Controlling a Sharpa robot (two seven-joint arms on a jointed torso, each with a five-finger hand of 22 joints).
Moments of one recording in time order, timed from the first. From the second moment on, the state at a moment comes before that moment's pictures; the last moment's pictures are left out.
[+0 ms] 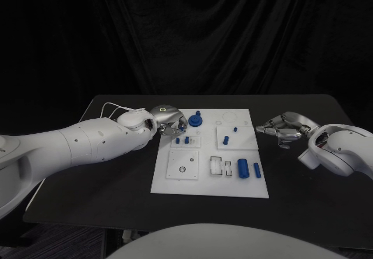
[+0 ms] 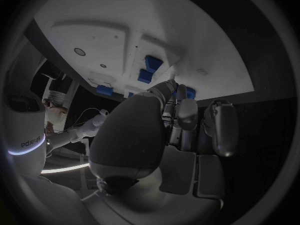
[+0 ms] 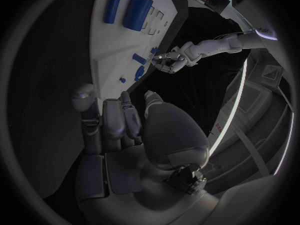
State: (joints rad) left arm 1.16 -0.60 -0.21 1.07 -1.58 -0.37 0.20; left_hand 1.54 -0.07 0.35 0.07 0.19 0.98 0.09 0.08 0.62 0.91 0.04 0.47 0.58 1.30 -0.04 1.28 0.97 0.06 1.43 0.07 1.33 1.31; right arm 1.24 -0.97 -0.25 1.44 -0.77 -0.22 0.08; right_hand 1.23 0.11 -0.08 0.29 0.41 0.91 0.13 0.11 0.22 1.31 0.05 1.40 1.28 1.45 -0.02 1.18 1.26 0.12 1.34 0.09 0.87 1.30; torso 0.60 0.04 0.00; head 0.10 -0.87
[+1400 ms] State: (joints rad) left arm 1.16 -0.57 -0.21 1.05 -1.58 -0.37 0.18; left_hand 1.53 -0.07 0.35 0.07 0.18 0.98 0.09 0.07 0.61 0.92 0.04 0.47 0.58 1.28 -0.04 1.26 0.95 0.06 1.43 0.07 1.33 1.31; right arm 1.24 -0.98 -0.25 1.45 -0.77 -0.21 0.07; right_hand 1.23 0.11 -0.08 0.29 0.41 0.91 0.13 0.11 0.22 1.31 0.05 1.40 1.28 1.45 -0.02 1.18 1.26 0.12 1.34 0.09 0.87 1.29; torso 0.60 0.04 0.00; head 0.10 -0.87
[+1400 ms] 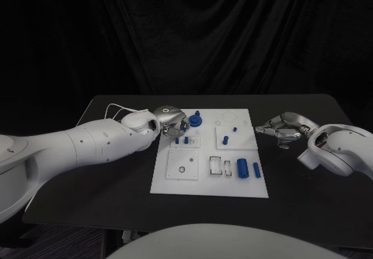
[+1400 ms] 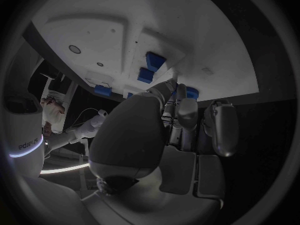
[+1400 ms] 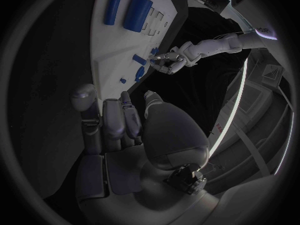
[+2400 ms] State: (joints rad) left arm 1.15 -0.56 -0.21 1.05 -1.58 -0.35 0.17; left_hand 1.52 -0.07 0.34 0.07 0.16 0.98 0.09 0.07 0.60 0.92 0.04 0.46 0.57 1.27 -0.03 1.25 0.92 0.06 1.42 0.08 1.31 1.31; right arm 1.24 -0.97 -0.25 1.45 -0.77 -0.21 0.07; right_hand 1.23 0.11 -0.08 0.29 0.41 0.91 0.13 0.11 0.22 1.31 0.05 1.40 1.28 1.45 -0.02 1.18 1.26 0.12 1.34 0.09 0.87 1.30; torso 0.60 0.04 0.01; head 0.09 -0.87
